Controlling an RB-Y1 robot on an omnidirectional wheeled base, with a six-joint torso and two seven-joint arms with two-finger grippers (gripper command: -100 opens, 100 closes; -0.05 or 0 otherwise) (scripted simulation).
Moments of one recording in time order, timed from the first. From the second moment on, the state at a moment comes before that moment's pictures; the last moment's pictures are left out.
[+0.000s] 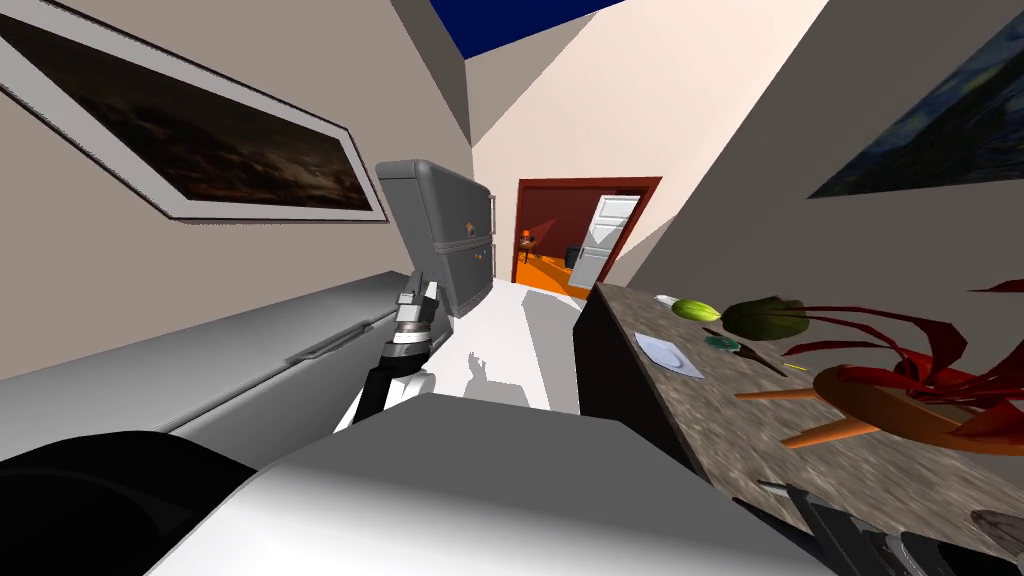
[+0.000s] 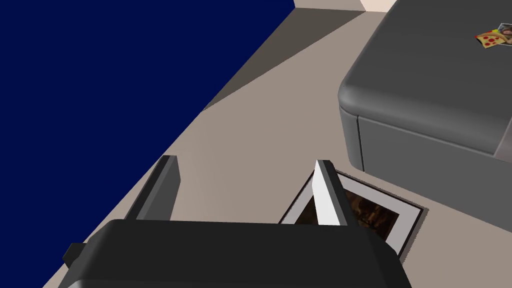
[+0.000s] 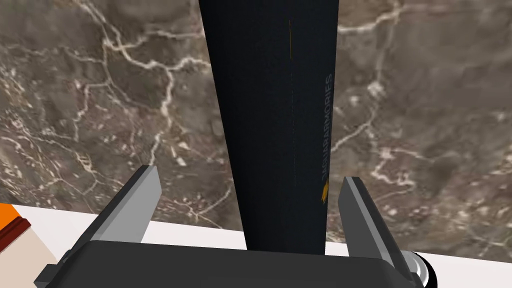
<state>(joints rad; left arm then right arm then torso) 0.50 0.04 -0.03 -2.36 0.09 -0.43 -0.17 0.97 -1.29 -0.32 -1.36 1.36 -0.86 0.39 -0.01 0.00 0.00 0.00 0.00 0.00</state>
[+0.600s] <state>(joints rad) 0.50 0.04 -0.03 -2.36 0.09 -0.43 -0.17 0.96 -1.30 -0.29 -1.33 1.35 -0.85 0.39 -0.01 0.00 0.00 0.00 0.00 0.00</state>
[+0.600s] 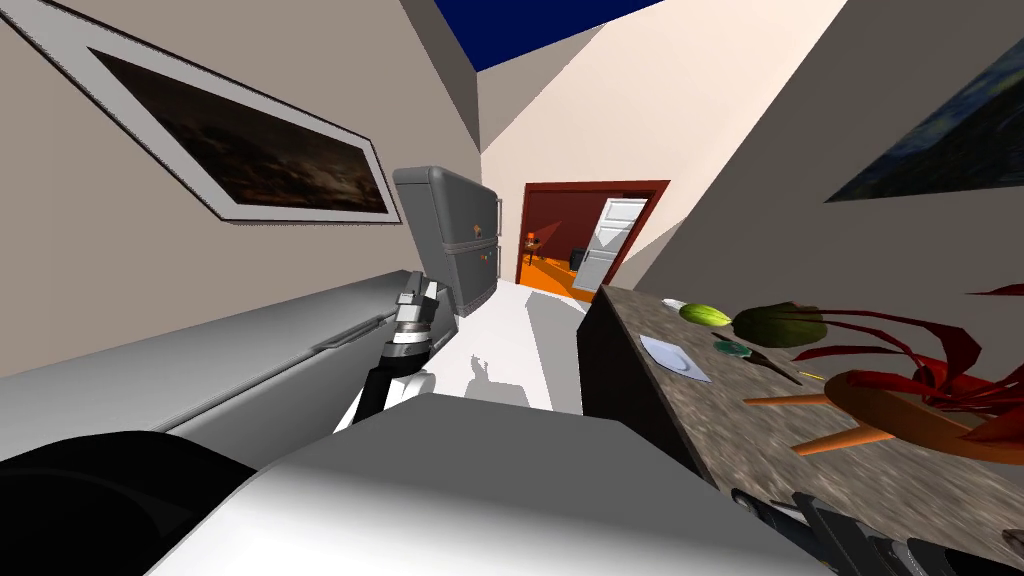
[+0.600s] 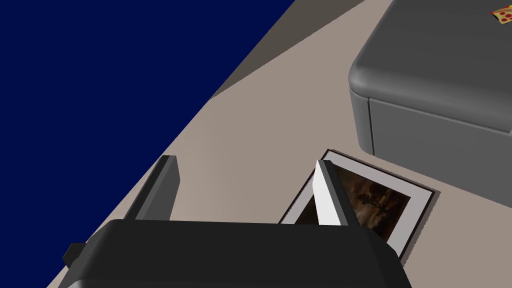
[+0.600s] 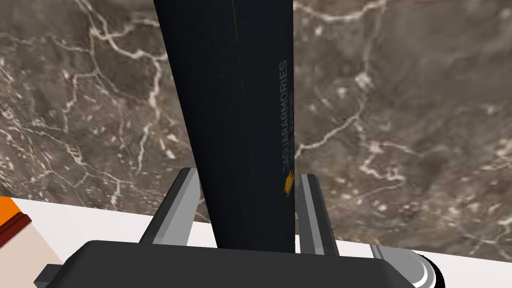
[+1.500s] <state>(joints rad) 0.50 0.04 -0.03 -2.36 0.09 -0.43 -0.17 1.00 -1.29 -0.38 -1.47 1.42 -0.89 0.39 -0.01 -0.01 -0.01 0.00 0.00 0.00</state>
